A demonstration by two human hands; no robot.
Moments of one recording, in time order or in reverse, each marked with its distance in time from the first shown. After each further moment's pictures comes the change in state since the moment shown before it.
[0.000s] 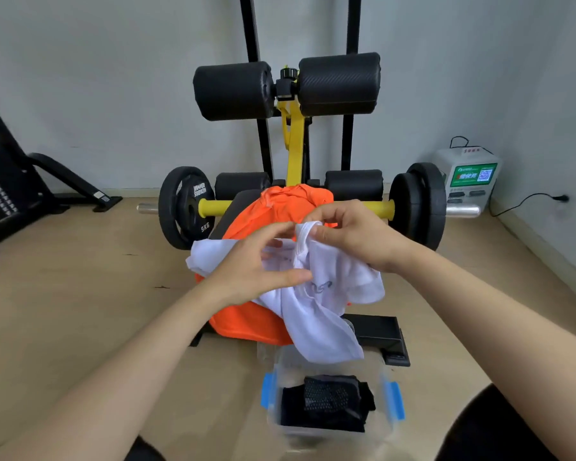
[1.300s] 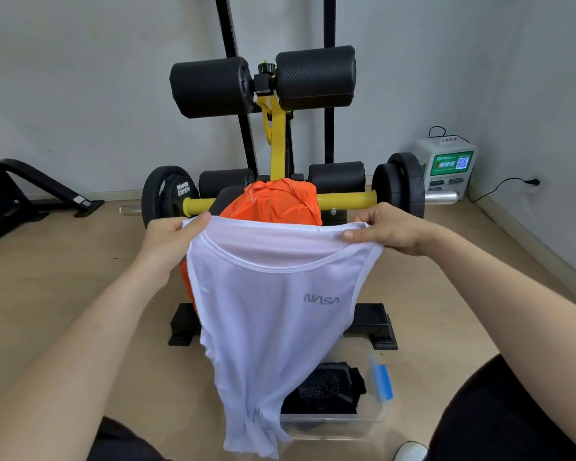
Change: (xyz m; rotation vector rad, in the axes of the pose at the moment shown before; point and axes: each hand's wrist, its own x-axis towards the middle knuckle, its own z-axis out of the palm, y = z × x) left_hand 0.001 -0.054 -0.063 -0.266 0.483 -0.401; right_hand -0.034 0.057 -0.067 0.069 -0.055 0.436
